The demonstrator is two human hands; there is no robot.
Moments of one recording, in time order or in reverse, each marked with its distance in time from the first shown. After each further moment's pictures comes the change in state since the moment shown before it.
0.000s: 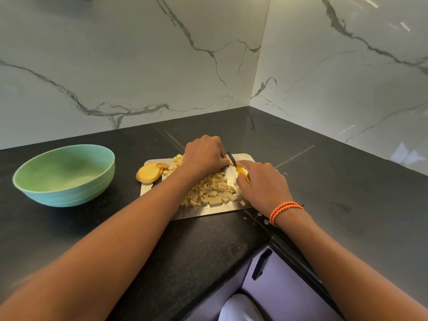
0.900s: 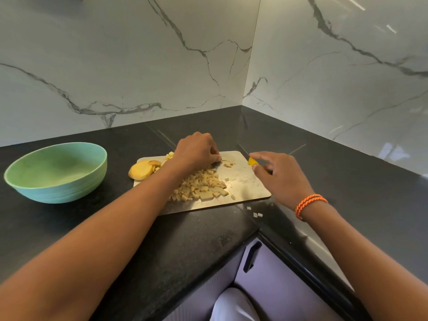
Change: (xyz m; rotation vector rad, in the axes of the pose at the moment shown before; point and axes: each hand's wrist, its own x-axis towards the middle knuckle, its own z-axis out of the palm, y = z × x) left_hand -0.004 0.000 -0.011 -0.056 -0.071 0.067; right_hand -0.015 0.044 -0.039 0.241 0.049 -0.010
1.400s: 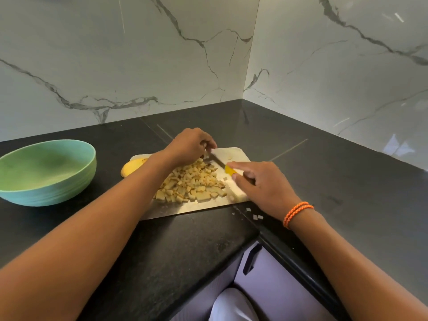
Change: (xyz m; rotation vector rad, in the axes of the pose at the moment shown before) left_hand 0.006 -0.021 -0.003 -0.243 -0.098 0.034; right_hand -0.001 -0.002 0.027 0.041 -0.111 -0.151
